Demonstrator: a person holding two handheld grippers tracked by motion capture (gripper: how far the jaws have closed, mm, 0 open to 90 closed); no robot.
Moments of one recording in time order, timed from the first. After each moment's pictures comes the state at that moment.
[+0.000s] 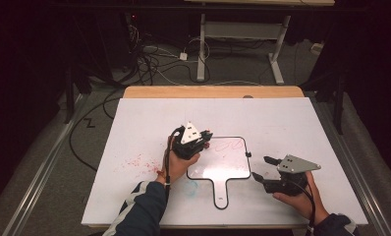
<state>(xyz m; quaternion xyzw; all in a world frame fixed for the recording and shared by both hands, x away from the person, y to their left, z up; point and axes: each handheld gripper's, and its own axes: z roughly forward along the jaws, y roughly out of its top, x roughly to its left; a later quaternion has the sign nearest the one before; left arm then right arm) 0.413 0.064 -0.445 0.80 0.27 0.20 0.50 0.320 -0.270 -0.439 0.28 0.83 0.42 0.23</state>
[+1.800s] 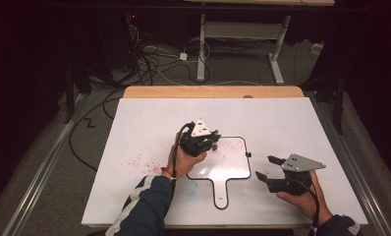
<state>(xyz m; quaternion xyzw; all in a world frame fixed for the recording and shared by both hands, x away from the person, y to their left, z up) 0.416 0.047 -0.431 0.83 0.26 0.17 0.46 0.322 -0.280 -0.437 0.30 0.82 0.42 0.23</state>
